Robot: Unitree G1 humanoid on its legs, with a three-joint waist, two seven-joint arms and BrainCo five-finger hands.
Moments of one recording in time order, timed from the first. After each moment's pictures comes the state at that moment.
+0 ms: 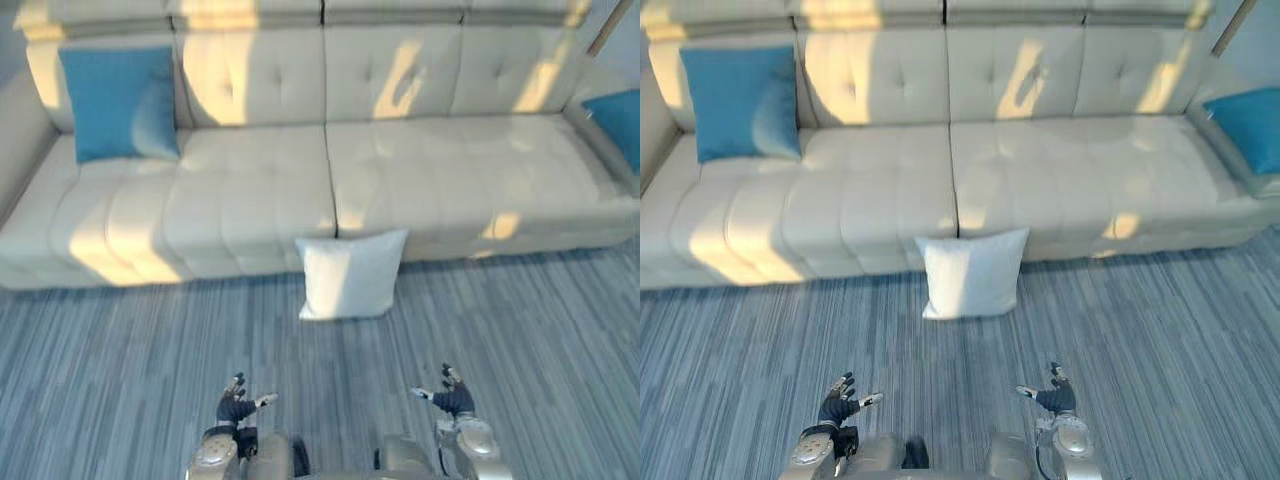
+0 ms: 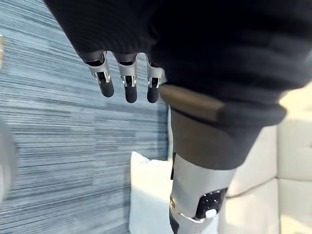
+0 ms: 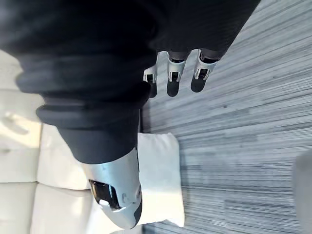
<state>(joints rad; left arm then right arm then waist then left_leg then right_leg) 0.11 0.11 0.01 0.73 -0.11 -0.12 0.09 0.13 -0.06 -0.08 0.63 -0.04 -0.06 -0.13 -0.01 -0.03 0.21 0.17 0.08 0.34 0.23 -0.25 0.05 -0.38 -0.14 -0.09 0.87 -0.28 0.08</state>
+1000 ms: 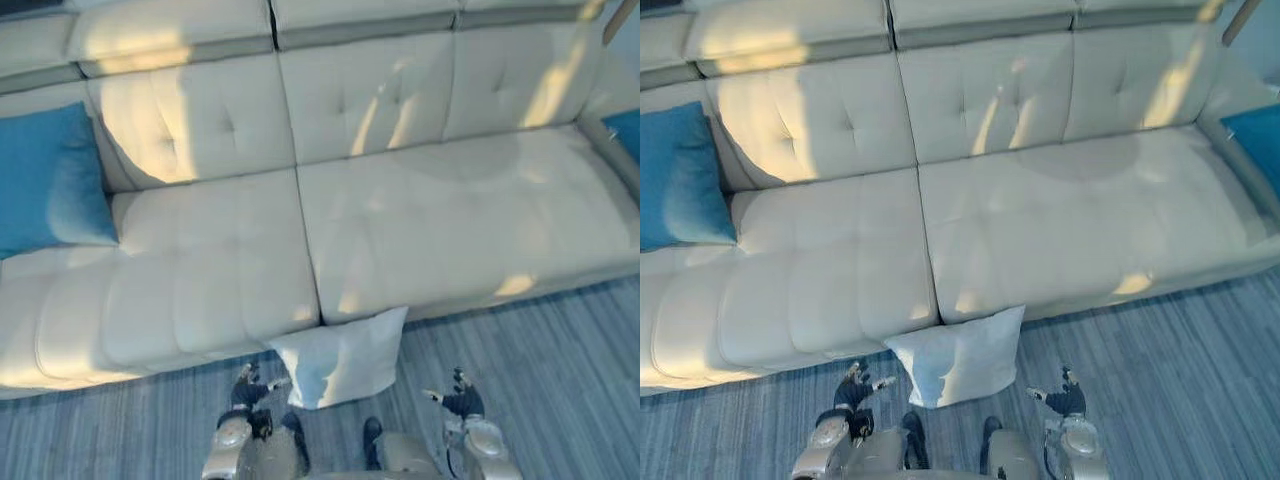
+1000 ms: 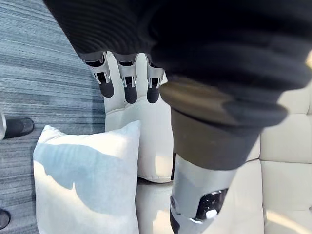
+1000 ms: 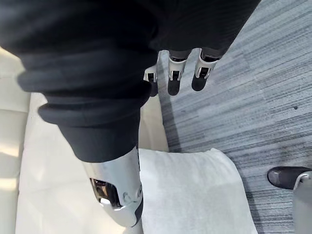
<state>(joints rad) -0.01 0.08 0.06 0.70 -0.15 -0.13 0.13 0.04 -0.09 -0.15 0.65 -0.03 -0.04 -0.16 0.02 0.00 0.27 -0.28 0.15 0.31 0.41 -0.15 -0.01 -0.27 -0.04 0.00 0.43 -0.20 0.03</state>
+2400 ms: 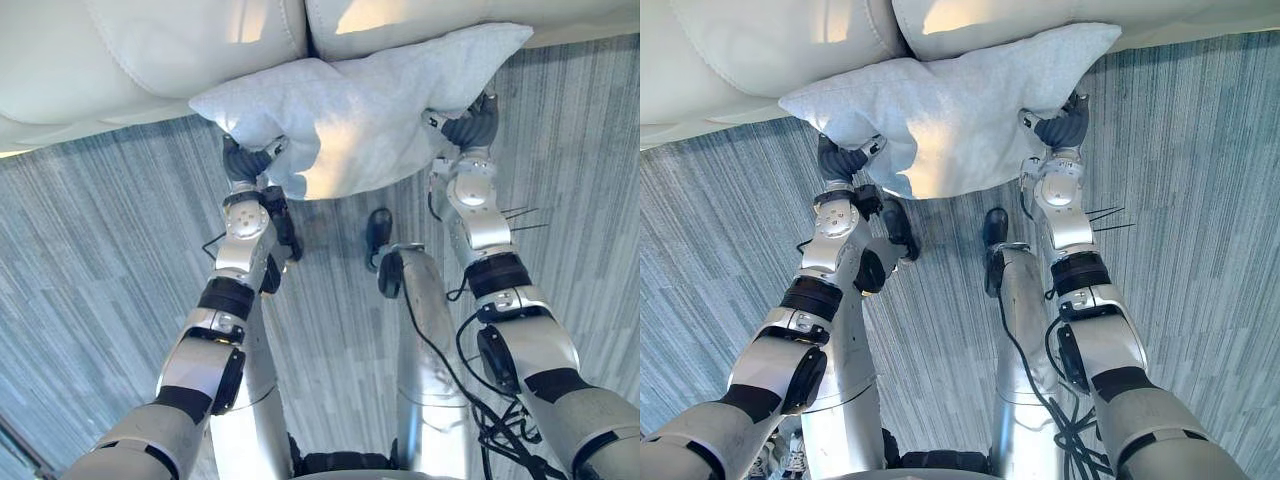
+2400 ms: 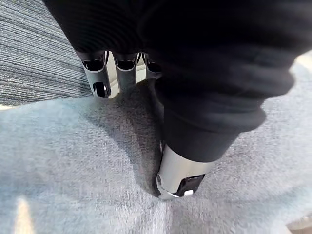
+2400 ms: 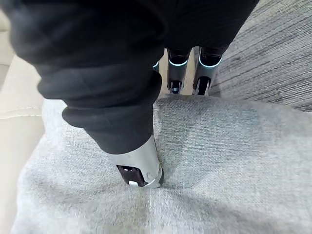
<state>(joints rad) -0.75 0.17 -0.10 0.46 -0.27 -0.15 0.46 -0.85 -0.25 0.10 0.48 0.14 -0.06 -0.46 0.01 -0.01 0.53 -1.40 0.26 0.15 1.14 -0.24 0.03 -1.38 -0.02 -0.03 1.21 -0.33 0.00</state>
